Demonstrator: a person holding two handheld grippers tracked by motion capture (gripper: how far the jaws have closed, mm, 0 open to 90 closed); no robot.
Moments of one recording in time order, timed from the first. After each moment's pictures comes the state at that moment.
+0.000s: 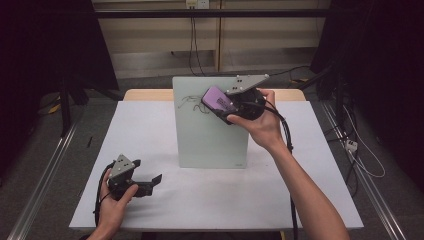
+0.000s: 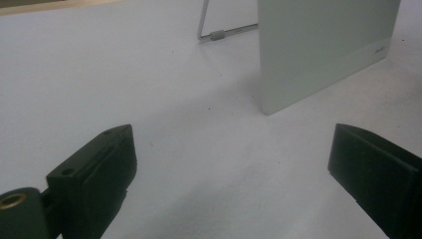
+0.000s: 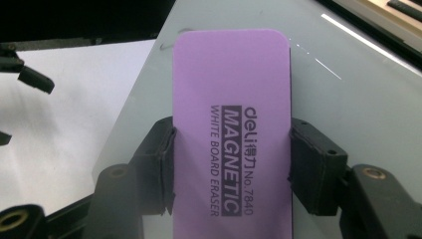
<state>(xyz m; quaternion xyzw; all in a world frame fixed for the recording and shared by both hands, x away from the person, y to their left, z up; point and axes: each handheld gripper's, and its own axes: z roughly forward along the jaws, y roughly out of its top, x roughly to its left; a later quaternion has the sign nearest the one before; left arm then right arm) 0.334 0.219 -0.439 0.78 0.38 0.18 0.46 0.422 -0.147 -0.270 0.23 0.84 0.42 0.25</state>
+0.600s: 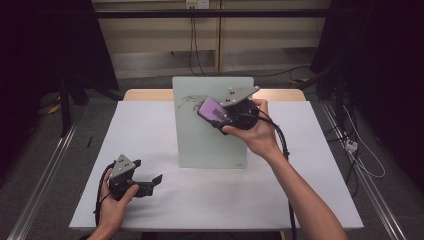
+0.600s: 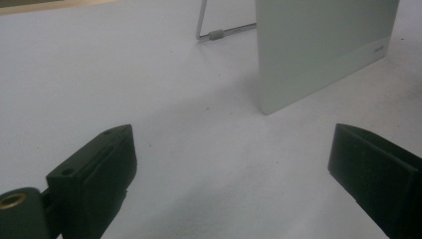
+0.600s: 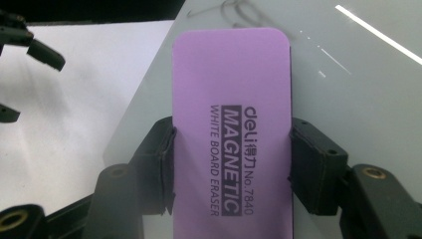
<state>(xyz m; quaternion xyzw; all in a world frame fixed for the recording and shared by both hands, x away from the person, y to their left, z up) 0.335 0.218 -0.439 0.78 0.38 0.18 0.46 0.415 -0.135 -0.296 0.21 0.86 0.40 0.23</state>
